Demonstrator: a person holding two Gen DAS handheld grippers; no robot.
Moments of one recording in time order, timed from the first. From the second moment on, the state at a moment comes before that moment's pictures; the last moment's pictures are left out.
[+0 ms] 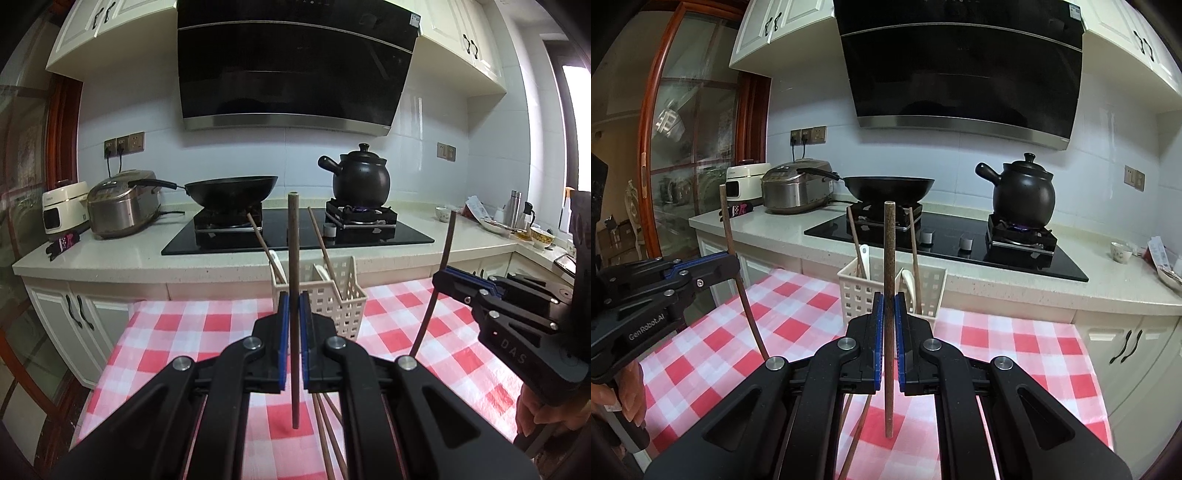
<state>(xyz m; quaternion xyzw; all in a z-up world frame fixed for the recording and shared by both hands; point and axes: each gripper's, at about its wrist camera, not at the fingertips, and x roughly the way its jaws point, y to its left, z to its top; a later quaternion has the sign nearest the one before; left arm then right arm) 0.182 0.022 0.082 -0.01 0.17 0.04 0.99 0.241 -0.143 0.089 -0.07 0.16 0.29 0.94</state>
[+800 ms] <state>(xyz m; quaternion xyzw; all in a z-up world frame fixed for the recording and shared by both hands) 0.303 0.047 0.189 -0.04 0.14 0.02 0.99 0.341 -0.109 0.166 -0.06 0.13 0.29 0.95</state>
